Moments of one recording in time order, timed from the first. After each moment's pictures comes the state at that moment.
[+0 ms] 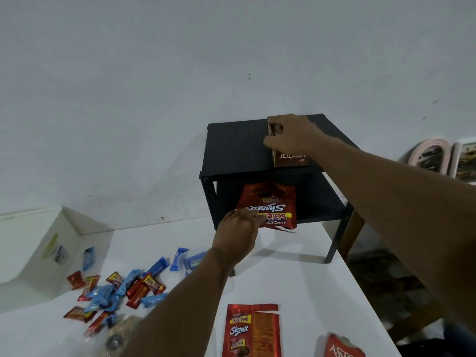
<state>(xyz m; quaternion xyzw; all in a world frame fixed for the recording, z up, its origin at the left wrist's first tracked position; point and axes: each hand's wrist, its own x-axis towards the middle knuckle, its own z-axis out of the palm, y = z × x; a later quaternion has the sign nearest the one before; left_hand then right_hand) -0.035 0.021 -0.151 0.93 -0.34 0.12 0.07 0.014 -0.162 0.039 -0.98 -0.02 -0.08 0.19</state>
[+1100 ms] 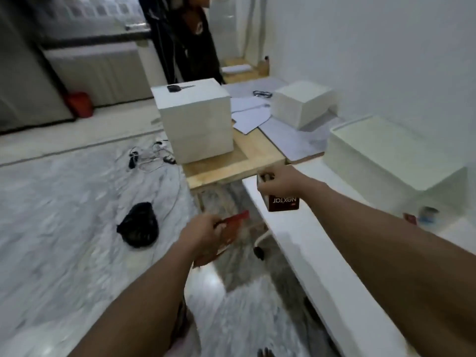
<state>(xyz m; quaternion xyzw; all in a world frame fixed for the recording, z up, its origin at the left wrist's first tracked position) -0.593 0.665 -0.205 0.82 0.50 0.01 0.26 -0.352 0.641 -0.120 -0.74 -0.58 0.31 0.16</state>
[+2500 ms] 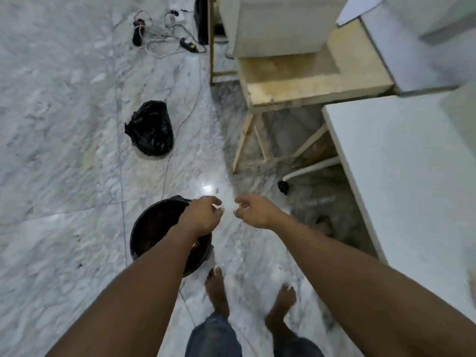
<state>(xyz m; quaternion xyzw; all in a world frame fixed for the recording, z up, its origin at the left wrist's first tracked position) -0.765 0.753 -0.433 0.67 0.59 -0.05 0.45 -0.585 0.719 -0.409 -0.71 -0.48 0.52 0.01</state>
